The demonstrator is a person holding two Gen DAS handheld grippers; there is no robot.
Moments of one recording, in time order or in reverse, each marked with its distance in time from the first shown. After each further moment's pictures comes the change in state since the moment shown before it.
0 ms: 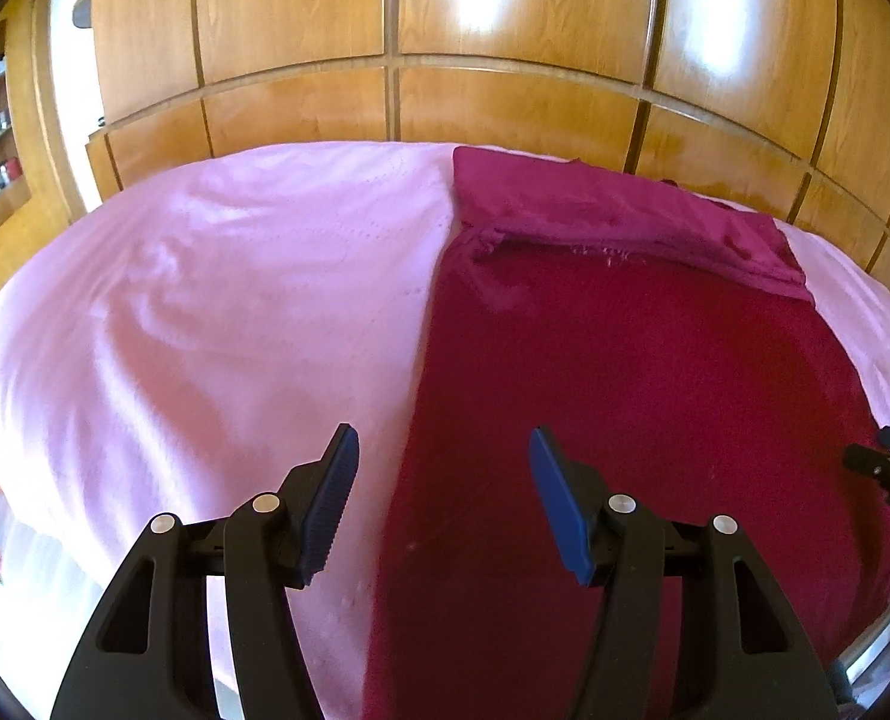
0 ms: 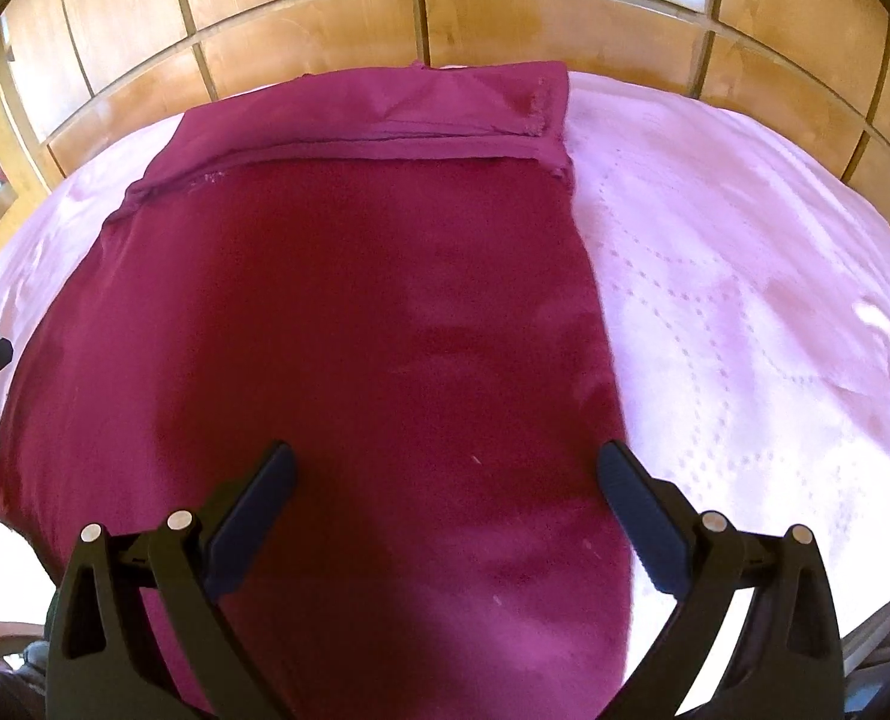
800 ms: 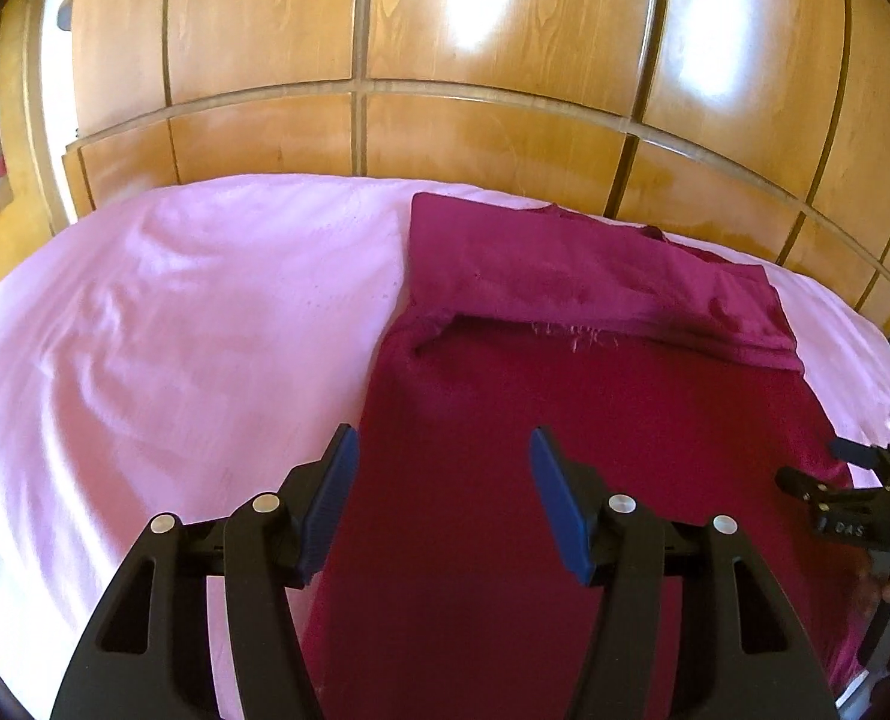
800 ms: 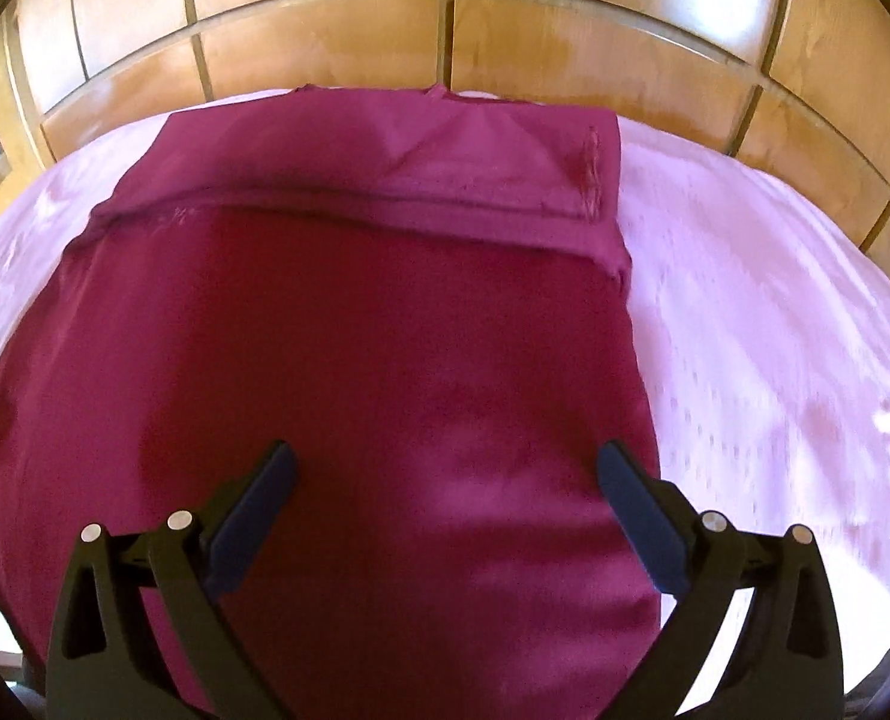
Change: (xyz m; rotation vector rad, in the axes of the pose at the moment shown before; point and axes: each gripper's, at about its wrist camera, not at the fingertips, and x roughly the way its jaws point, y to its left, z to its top) left arm 0.026 -0.025 0.052 -0.026 -0.045 -0.059; right arm 0.041 0.018 0.051 -0.079 -0.030 -0.039
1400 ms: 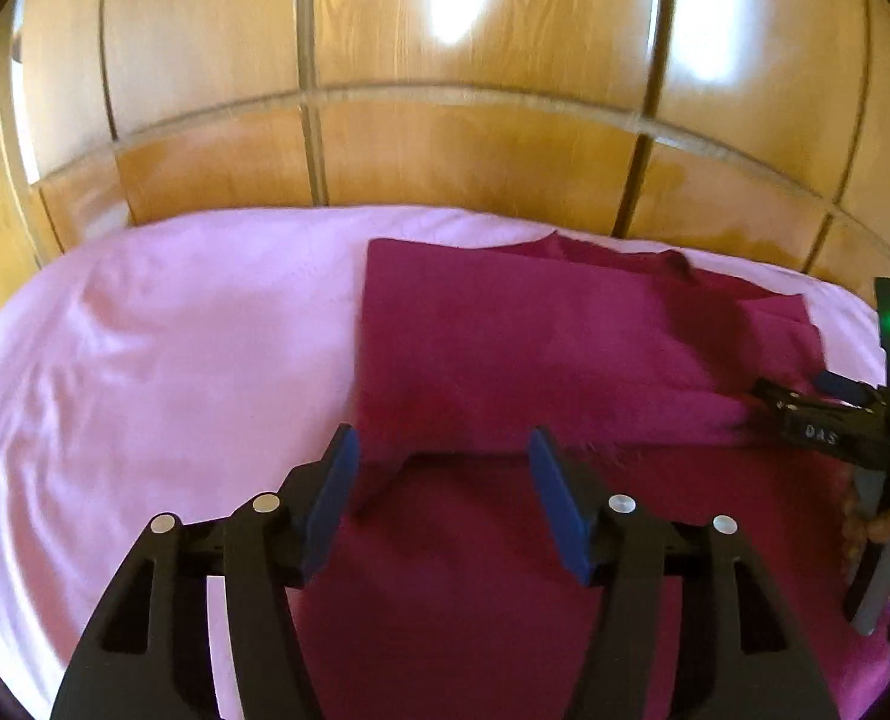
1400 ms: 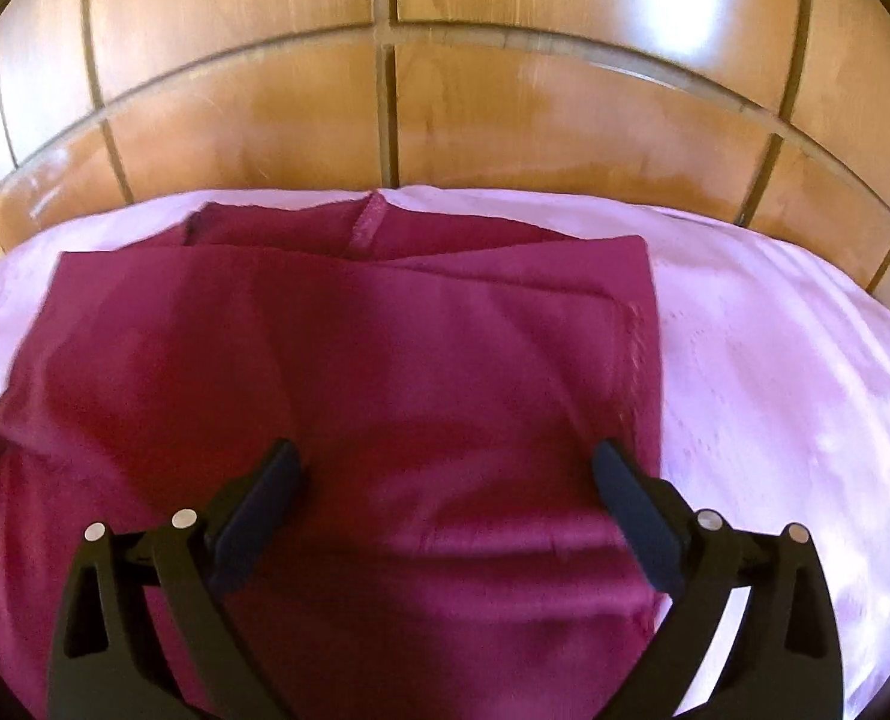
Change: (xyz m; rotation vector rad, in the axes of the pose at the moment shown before) left arm 0.067 -0.018 0.064 0.060 -0.007 0.008; right arm 0.065 -0.015 0.113 0.087 -0.122 -0.056
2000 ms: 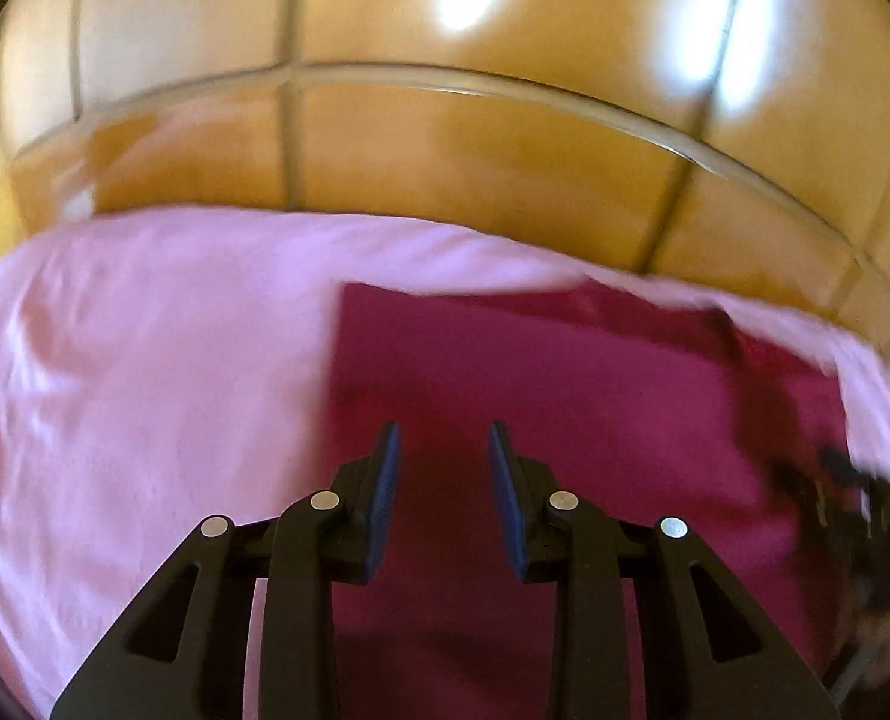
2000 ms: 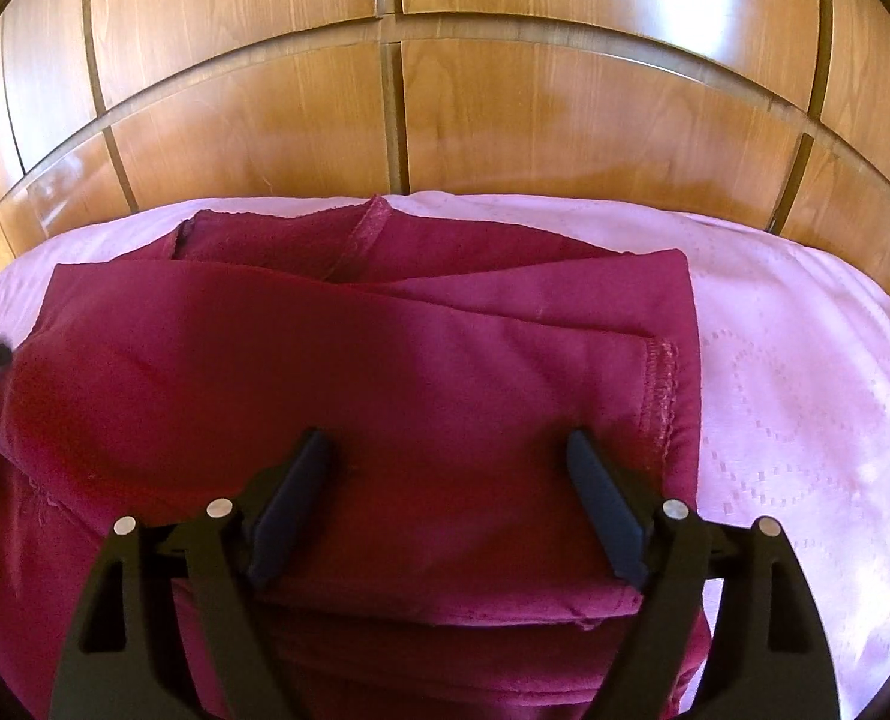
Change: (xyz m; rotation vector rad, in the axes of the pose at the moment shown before) left arm 0.076 0.003 0.038 -0.019 0.029 -0.059; right arm 0.037 -0.009 0.018 -0.009 -0.022 0.048
